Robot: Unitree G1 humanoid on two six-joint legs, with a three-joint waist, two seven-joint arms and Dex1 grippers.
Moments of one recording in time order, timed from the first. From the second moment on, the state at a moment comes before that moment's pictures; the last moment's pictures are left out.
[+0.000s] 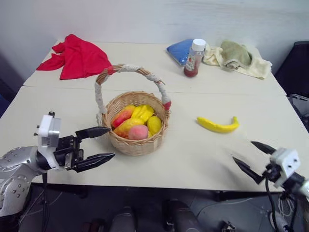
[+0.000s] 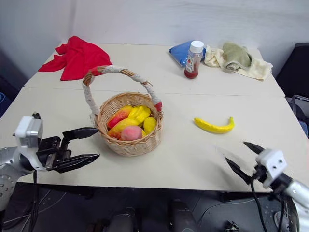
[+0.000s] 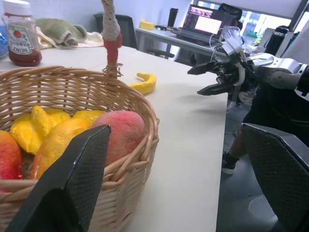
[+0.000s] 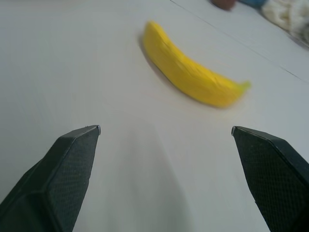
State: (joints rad) left arm -0.01 0.79 0.41 -0.37 -0.88 0.53 -1.10; right arm 0.27 -0.60 -0.52 -0.05 0.32 -0.13 0.88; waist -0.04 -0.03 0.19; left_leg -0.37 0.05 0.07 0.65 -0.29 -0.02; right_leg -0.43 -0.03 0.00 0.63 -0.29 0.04
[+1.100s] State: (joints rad) left arm 0.06 0.77 0.43 -0.42 -0.85 0.49 -1.08; right arm -0.61 -0.83 0.04 0.15 0.42 0.60 1.38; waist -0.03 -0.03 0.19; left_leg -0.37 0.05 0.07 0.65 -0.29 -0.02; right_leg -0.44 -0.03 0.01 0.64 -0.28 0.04
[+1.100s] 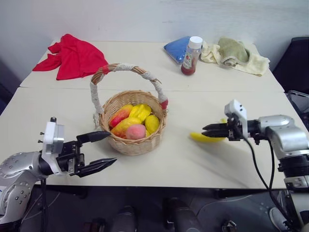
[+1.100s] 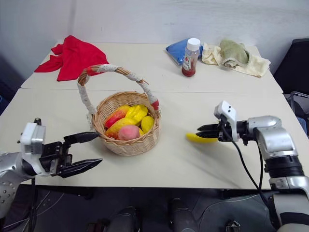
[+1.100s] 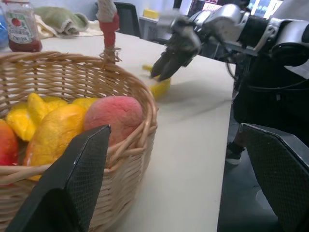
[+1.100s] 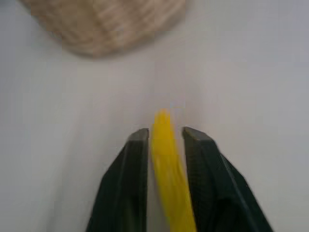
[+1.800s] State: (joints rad) left arm 0.14 0.77 0.49 -0.42 -0.84 0.48 -1.05; right arm -0.57 -1.03 0.19 -0.04 0.28 0.41 1.40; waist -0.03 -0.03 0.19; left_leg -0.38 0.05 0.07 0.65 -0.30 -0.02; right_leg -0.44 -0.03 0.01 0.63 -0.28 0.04
